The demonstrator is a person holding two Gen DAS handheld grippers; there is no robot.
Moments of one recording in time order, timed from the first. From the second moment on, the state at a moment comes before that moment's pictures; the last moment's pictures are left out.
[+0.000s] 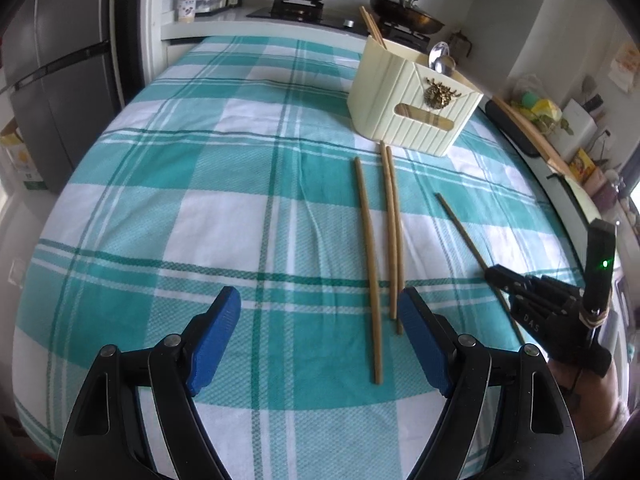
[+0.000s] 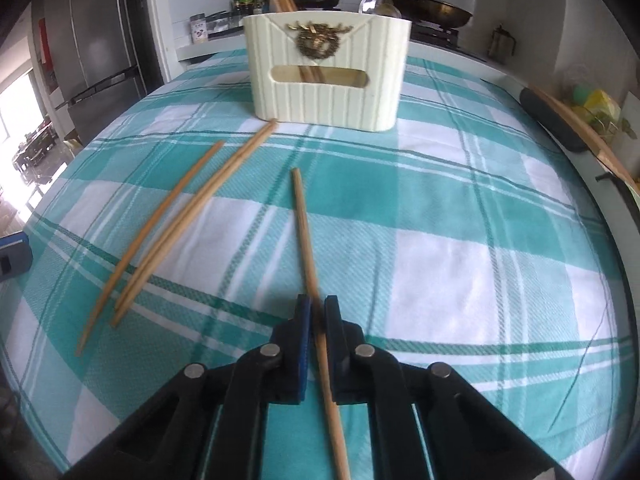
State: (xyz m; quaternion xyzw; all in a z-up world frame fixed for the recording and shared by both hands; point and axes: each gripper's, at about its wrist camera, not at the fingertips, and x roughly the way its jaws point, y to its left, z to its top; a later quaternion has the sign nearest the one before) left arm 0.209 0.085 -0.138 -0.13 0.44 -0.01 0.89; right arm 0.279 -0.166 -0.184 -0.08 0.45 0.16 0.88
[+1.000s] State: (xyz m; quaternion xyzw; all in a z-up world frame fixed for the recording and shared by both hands) left arm 0.245 0.061 -0.180 -0.06 0.49 0.05 0.87; right arm 0.245 -0.252 -0.181 -0.09 0.43 0.06 0.90
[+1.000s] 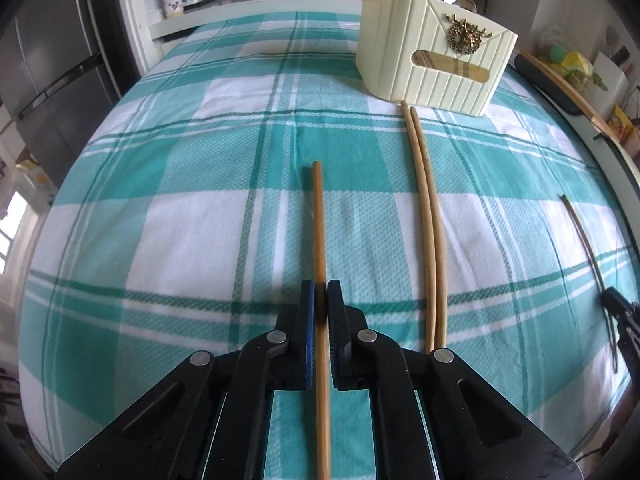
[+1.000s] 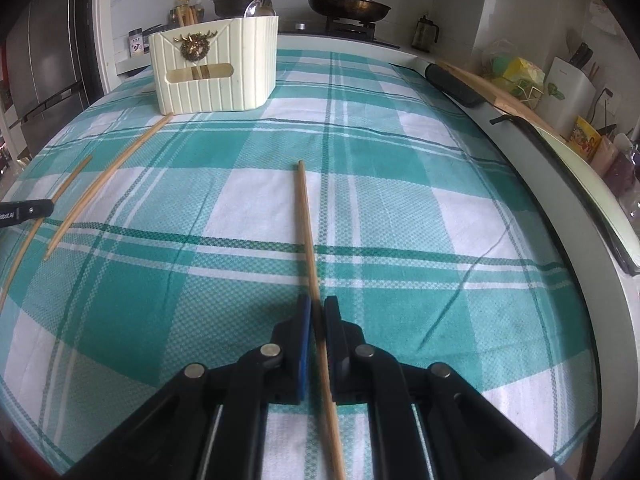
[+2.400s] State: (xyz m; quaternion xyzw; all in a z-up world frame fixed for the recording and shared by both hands) left arm 0.211 0.103 -0.148 -0.06 0.47 0.00 0.88; right arm 0.262 -0.264 -0.143 -0.02 0.44 0.15 0.88
